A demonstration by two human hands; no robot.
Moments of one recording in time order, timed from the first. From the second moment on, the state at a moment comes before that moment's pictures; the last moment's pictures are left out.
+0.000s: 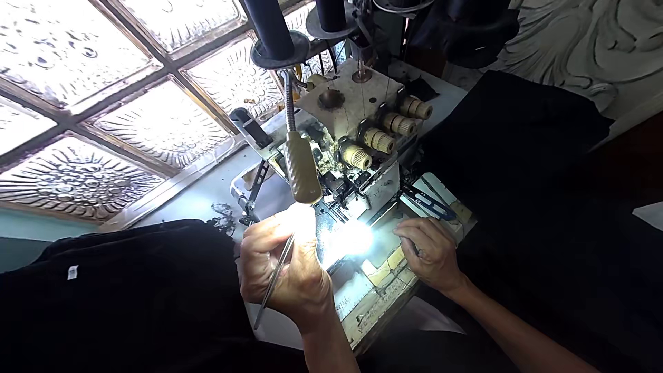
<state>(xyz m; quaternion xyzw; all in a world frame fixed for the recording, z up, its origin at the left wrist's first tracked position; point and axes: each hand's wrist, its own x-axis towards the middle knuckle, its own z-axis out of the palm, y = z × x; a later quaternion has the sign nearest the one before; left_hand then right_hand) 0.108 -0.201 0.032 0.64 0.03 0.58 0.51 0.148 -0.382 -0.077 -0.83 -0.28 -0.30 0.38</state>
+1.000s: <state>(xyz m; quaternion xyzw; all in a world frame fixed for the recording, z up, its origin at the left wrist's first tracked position) 0.104 -0.211 0.021 0.67 -0.01 0.62 0.40 0.148 -0.384 -0.076 -0.83 -0.28 -0.30 0.36</state>
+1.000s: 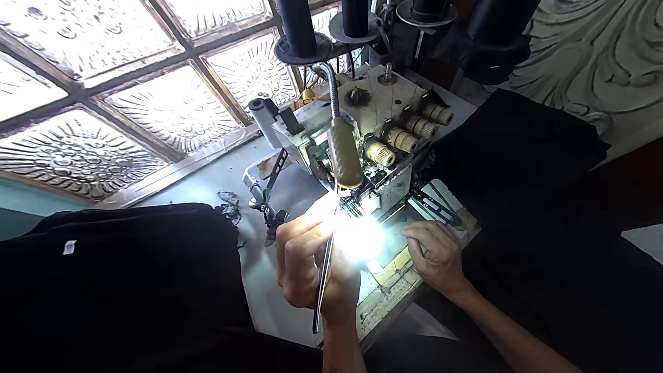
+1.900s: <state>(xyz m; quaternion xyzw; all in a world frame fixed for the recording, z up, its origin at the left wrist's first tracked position) 0.111 -0.192 0.035 0.50 0.00 0.52 0.70 0.150 -0.385 -0.077 -0.83 -0.29 -0.31 0.36</state>
